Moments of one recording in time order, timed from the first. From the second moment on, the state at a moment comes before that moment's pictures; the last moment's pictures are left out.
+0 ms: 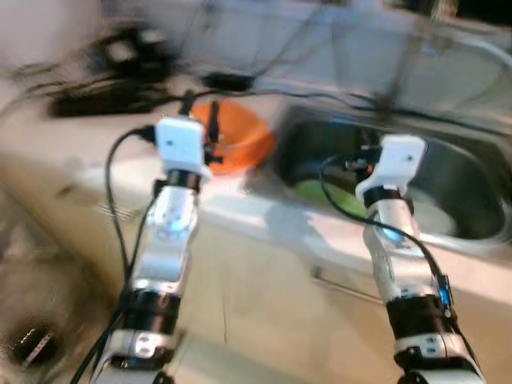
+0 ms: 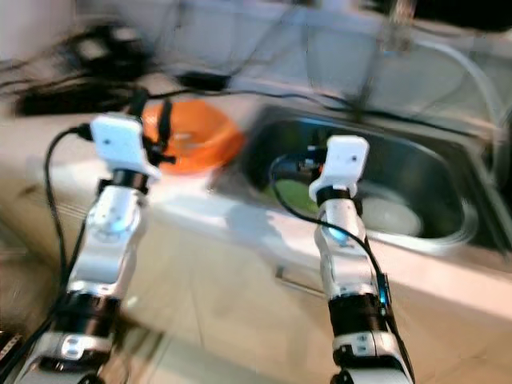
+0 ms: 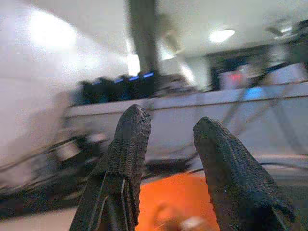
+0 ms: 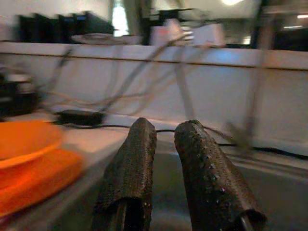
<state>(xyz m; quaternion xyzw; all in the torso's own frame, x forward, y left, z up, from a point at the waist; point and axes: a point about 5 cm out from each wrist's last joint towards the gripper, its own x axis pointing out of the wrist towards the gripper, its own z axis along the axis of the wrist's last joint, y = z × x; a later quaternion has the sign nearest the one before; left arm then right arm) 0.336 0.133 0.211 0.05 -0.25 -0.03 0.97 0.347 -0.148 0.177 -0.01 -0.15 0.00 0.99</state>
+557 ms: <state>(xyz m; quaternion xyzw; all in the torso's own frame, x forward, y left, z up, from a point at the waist) 0.321 0.116 0.171 0.05 -0.16 -0.13 0.98 0.348 -0.138 0.170 0.00 -0.13 0.01 0.99</state>
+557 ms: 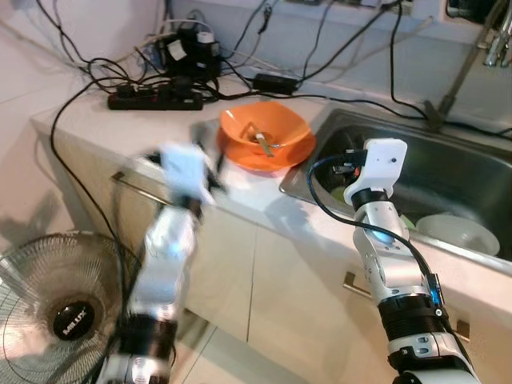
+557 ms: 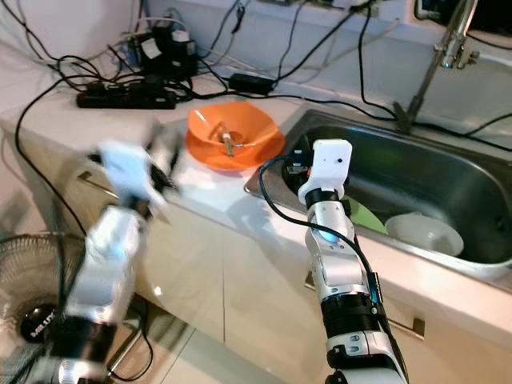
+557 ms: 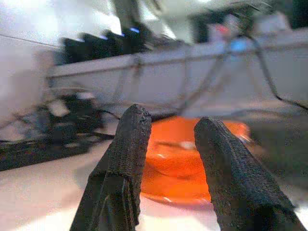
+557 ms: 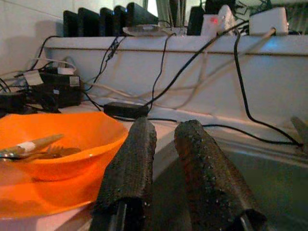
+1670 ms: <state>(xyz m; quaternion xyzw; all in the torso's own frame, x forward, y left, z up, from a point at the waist) 0.322 0.125 0.168 0.11 -0.15 -0.15 0.97 0.351 -0.134 0.162 0.01 -0.10 0.01 0.99</state>
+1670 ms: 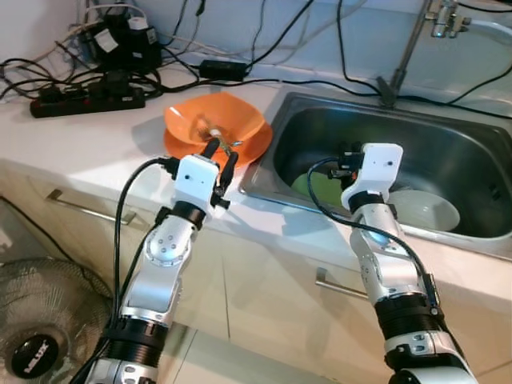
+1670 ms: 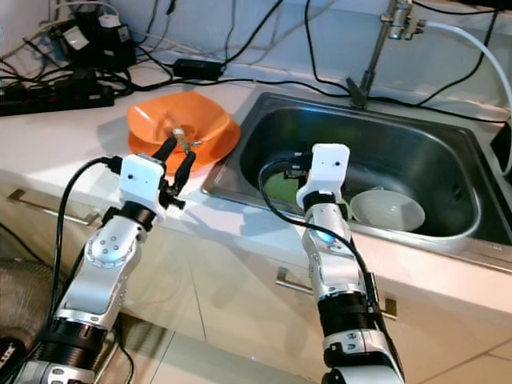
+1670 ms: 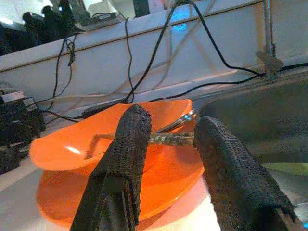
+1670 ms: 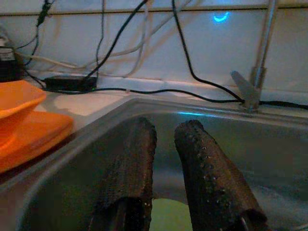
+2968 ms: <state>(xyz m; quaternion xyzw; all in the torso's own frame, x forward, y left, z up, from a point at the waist) 0.315 0.138 0.175 0.35 -0.18 -0.16 0.90 0.353 -0.127 0.151 0.02 -0.09 0.01 1.00</state>
